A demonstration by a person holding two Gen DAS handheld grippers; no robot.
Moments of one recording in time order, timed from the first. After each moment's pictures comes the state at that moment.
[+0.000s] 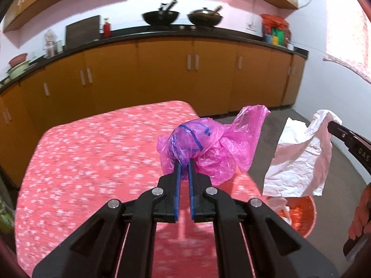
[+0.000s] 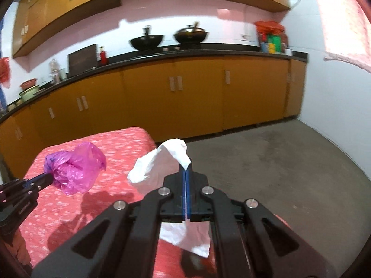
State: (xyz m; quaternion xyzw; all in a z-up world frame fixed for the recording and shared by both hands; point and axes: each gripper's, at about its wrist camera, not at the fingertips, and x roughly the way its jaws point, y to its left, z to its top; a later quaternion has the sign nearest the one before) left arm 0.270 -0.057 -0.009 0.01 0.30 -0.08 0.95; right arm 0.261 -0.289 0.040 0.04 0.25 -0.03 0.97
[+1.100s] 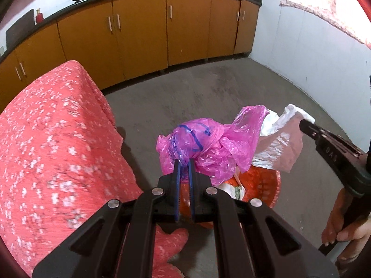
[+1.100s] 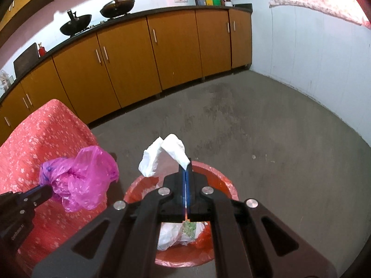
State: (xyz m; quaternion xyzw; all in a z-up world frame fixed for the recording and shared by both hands) left arm 0.255 -0.283 -0.120 0.08 0.40 -0.19 0.89; right arm 0.225 -0.488 -0.119 0.11 0.33 -0.15 0.93
